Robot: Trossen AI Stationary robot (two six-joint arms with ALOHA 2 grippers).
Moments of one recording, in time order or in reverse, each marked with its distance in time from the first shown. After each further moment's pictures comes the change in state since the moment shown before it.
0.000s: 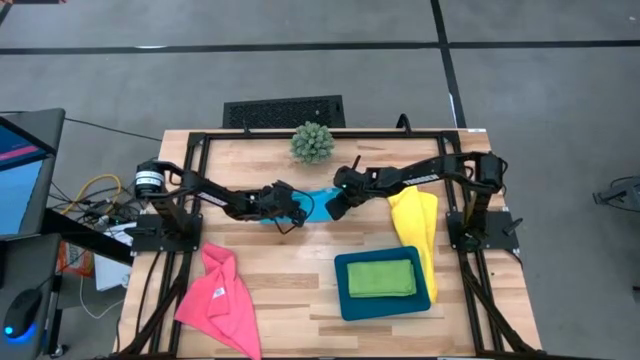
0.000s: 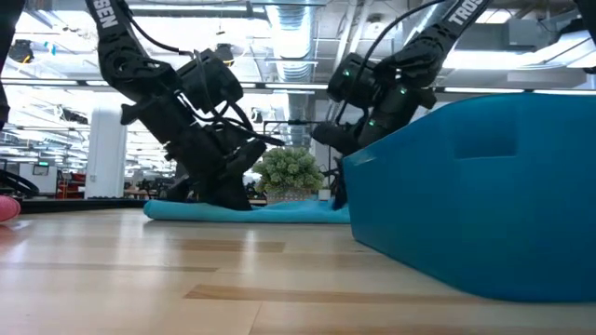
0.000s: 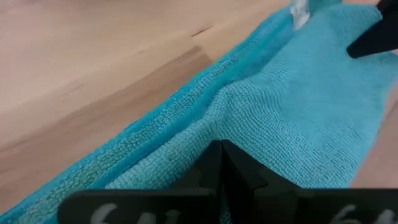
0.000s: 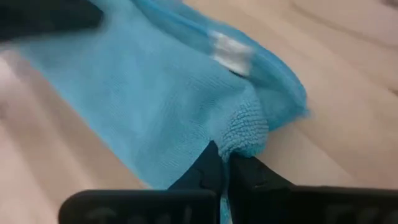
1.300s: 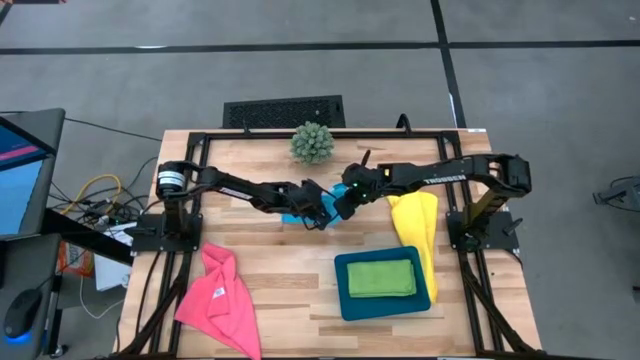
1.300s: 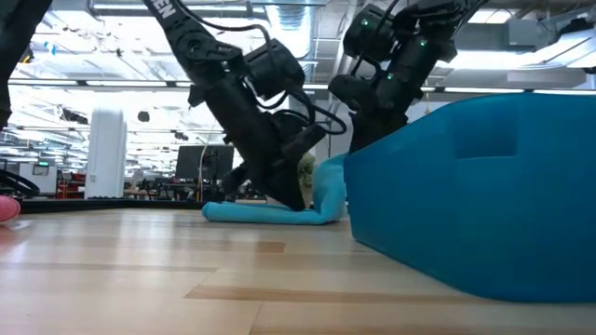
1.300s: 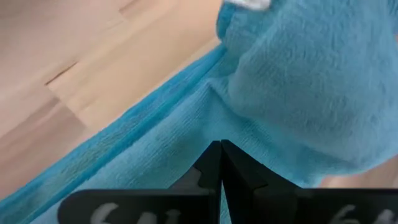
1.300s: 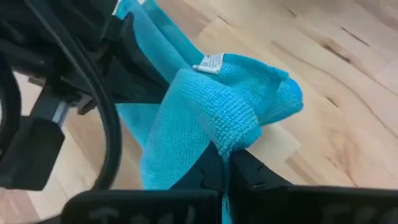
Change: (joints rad) left arm 0.000 0.158 0.405 -0.323 0.162 0.081; right arm 0.053 -0.207 0.020 -0.202 0.091 -0.036
